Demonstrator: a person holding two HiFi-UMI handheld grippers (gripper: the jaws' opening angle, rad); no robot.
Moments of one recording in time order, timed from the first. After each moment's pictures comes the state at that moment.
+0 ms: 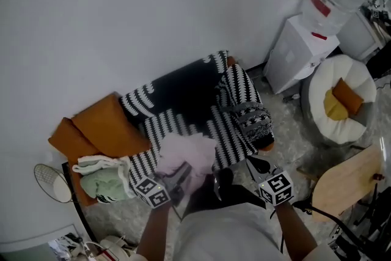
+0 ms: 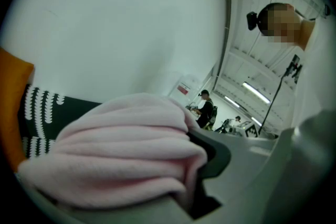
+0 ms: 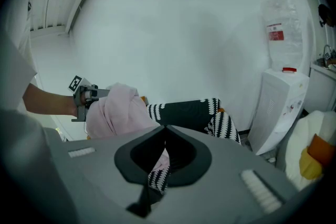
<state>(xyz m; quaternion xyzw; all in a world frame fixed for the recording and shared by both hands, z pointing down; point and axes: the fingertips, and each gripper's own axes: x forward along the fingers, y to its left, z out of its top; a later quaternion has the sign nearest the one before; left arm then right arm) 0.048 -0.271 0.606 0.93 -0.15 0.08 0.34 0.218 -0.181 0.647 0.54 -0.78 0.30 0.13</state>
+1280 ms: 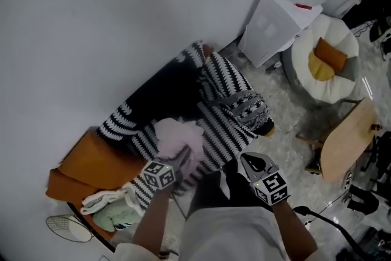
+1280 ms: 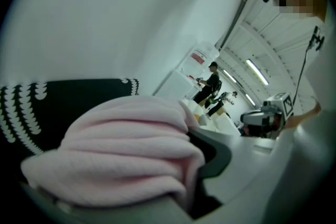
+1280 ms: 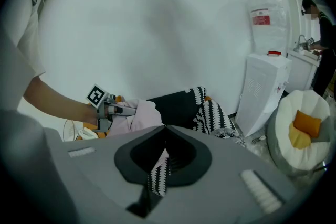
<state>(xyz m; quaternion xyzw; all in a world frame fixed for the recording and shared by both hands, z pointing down) 0.086 -0.445 0.791 0.90 -0.06 0.24 0.36 0.203 -0.298 0.712 0.62 -0.67 0.37 0.15</state>
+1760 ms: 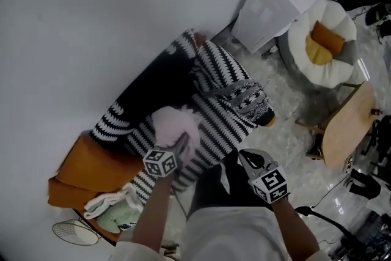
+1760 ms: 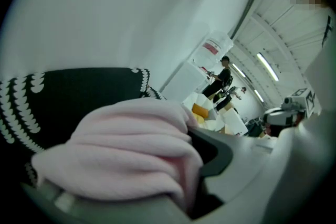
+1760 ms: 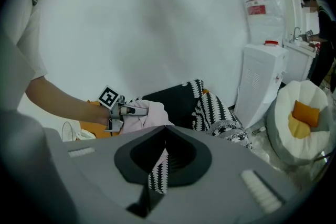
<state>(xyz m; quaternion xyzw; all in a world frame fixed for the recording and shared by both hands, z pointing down) 0.107 -0.481 0.872 0.88 -0.08 0.29 0.36 0.200 -0.312 0.754 0.63 -0.65 0.40 0.14</state>
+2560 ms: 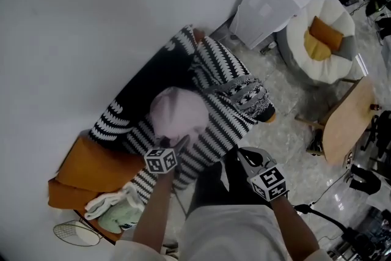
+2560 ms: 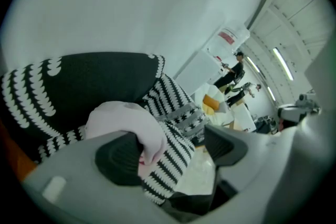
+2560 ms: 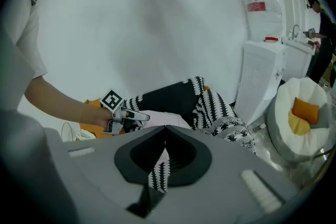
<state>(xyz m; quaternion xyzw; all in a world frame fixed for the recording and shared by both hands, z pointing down) 0.075 -0.477 0.918 0.84 -0.13 0.36 0.39 0.188 -0.312 0.767 0.63 -0.64 0.41 0.15</state>
